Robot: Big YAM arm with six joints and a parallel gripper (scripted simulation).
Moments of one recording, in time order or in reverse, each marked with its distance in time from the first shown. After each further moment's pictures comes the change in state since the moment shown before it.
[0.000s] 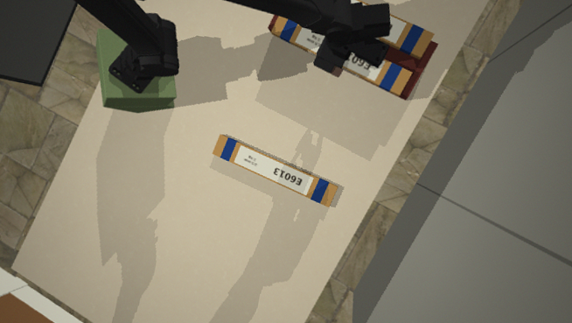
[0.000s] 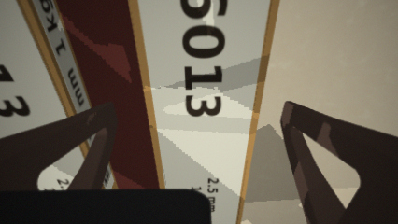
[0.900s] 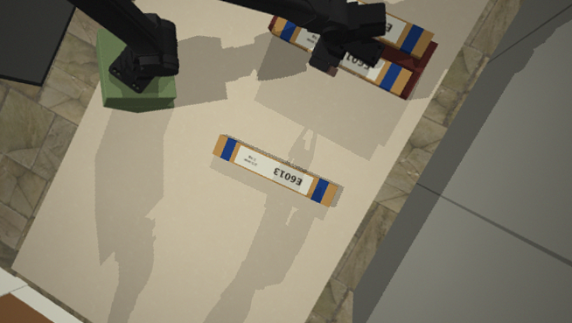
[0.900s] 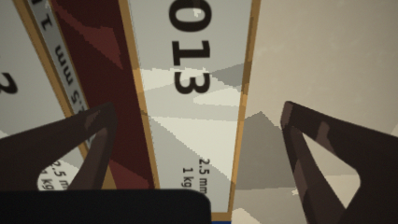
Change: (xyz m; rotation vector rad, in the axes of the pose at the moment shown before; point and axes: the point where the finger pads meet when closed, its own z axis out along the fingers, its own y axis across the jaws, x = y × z) arm 0.009 -0.006 -0.008 0.009 0.014 0.001
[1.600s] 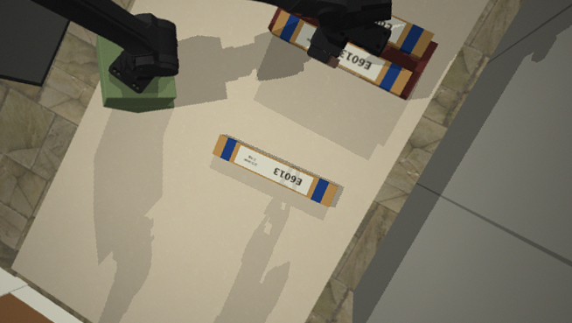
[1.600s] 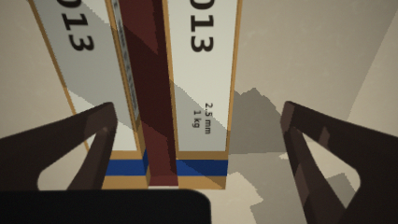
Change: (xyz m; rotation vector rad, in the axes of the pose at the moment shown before) arm -0.007 0.004 -0.084 -0.018 -0.031 -0.001
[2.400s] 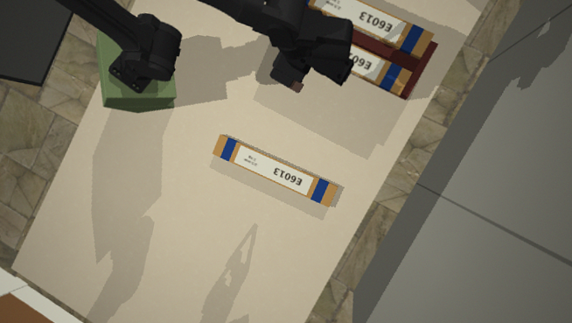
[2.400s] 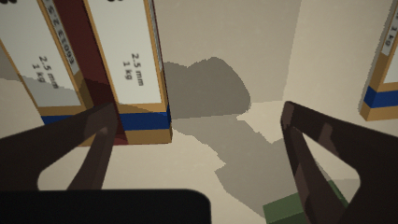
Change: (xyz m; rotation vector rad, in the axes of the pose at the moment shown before) arm 0.030 -0.079 -0.053 0.002 0.013 0.046
